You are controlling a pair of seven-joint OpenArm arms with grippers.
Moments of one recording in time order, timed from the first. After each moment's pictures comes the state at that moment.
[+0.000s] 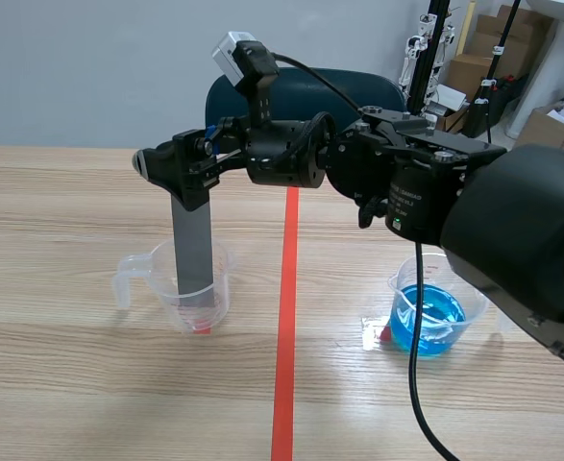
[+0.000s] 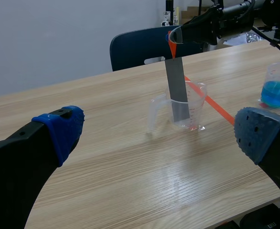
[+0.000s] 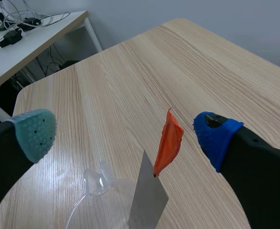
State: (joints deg) left arm 80.4 -29.4 -27.0 95.6 -11.0 -24.7 -74.0; right arm 36.7 4.1 -40.7 46.4 34.4 45.0 1.4
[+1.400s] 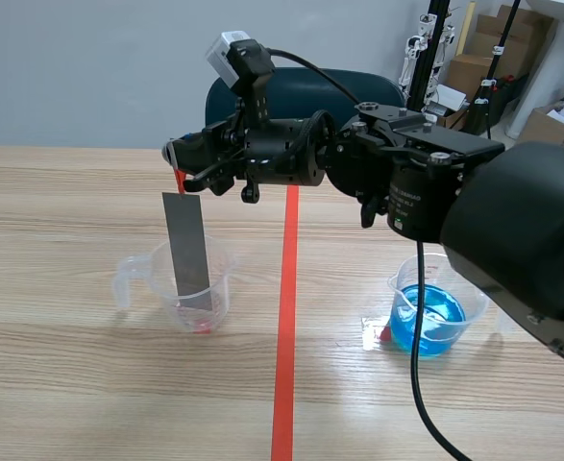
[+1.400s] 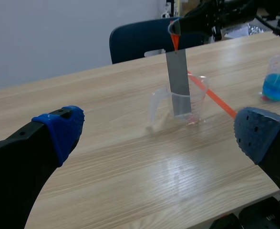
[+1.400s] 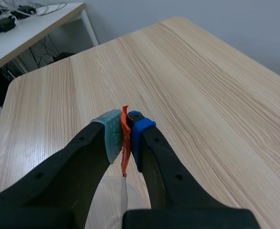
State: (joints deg) left arm 80.4 -29.4 -27.0 95.6 -11.0 -24.7 -71.6; right arm 36.8 4.1 -40.6 47.1 28.7 44.9 2.8
